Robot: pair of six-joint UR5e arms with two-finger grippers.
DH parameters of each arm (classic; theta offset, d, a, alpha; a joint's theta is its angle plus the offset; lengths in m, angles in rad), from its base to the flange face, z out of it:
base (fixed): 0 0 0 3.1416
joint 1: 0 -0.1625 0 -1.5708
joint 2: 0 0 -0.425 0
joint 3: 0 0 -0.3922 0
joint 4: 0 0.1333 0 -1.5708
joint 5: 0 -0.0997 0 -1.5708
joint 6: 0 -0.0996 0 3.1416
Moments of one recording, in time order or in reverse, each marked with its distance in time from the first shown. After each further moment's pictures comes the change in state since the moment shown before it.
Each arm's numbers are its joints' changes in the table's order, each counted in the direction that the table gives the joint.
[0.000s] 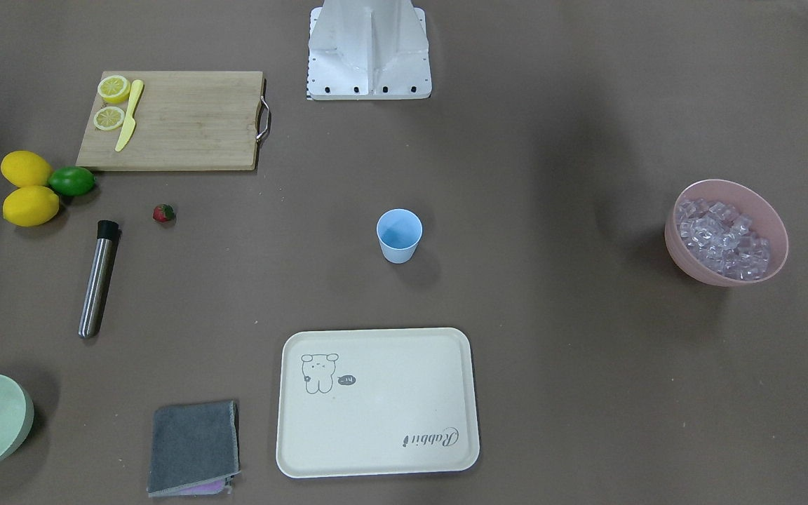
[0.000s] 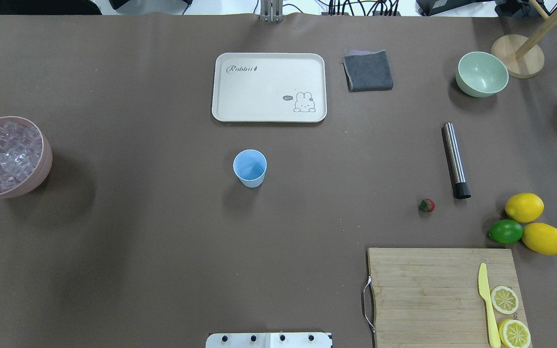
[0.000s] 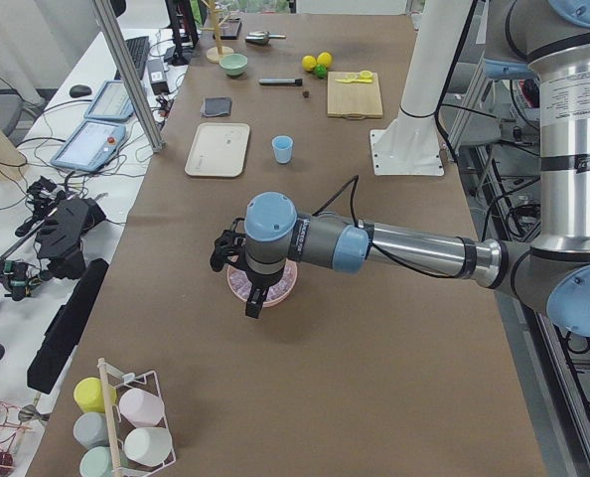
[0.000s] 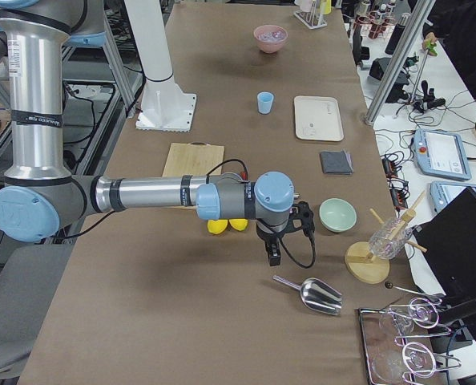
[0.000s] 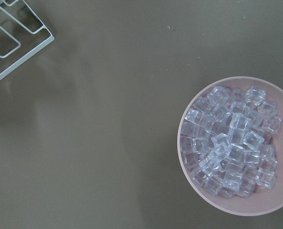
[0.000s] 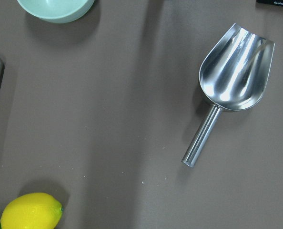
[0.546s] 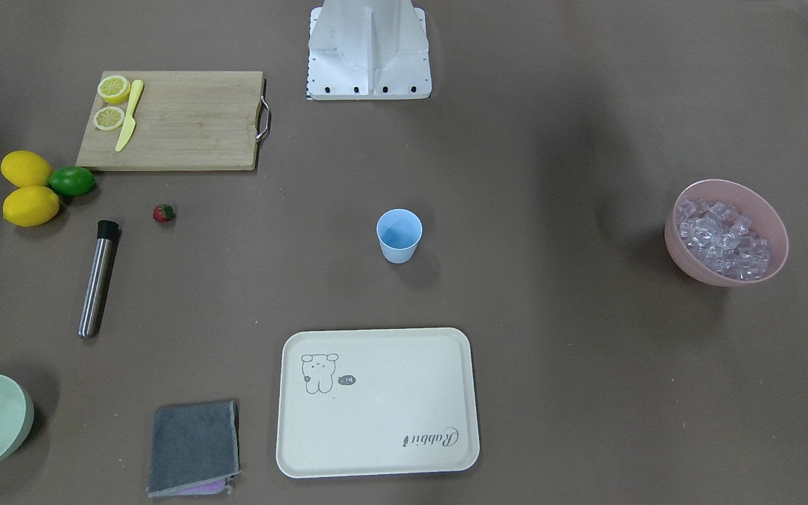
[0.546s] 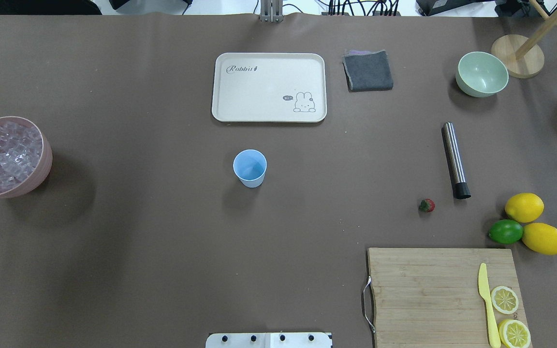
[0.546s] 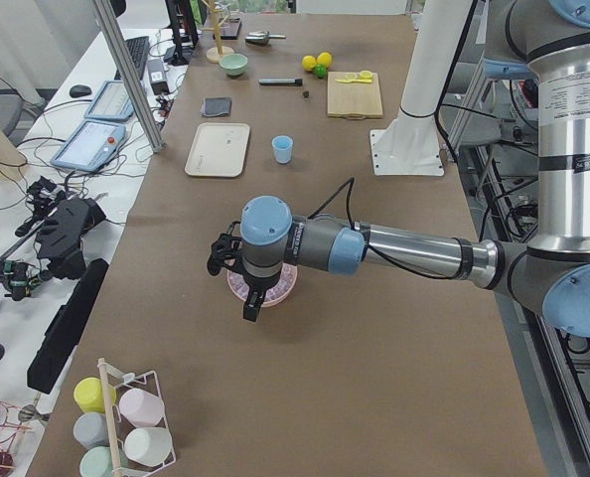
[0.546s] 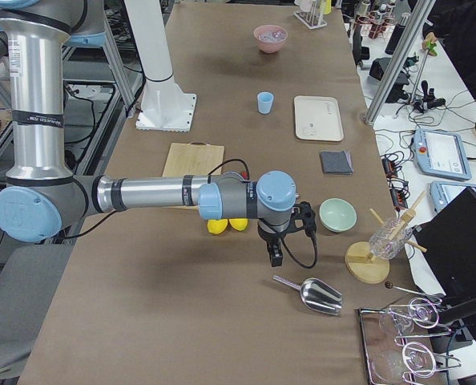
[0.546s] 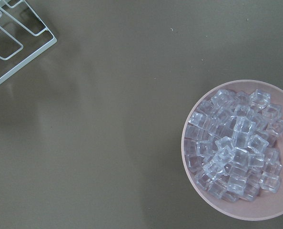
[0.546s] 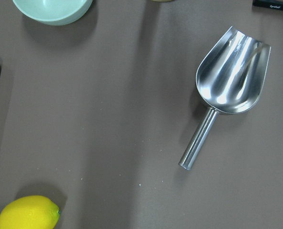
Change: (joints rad) left arm -0.001 -0.004 0.018 0.008 0.000 0.001; right arm -0.001 0.010 -0.003 -0.001 0.007 -0.001
